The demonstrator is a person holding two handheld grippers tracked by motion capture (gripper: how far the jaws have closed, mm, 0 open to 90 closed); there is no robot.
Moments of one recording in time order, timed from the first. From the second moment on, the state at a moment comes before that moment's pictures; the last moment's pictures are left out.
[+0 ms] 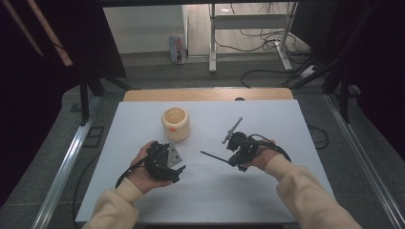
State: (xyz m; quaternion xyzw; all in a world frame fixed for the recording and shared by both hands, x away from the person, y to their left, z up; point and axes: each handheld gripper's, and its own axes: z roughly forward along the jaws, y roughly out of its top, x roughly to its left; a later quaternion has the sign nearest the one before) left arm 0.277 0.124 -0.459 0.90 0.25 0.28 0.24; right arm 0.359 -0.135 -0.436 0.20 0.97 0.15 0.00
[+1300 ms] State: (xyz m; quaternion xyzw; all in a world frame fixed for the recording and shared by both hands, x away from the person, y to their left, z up) left arm 0.298 0.071 -0.467 0.92 0.16 0.29 0.23; right arm 0.361 -0.132 -0.435 0.19 0.97 0.15 -0.01
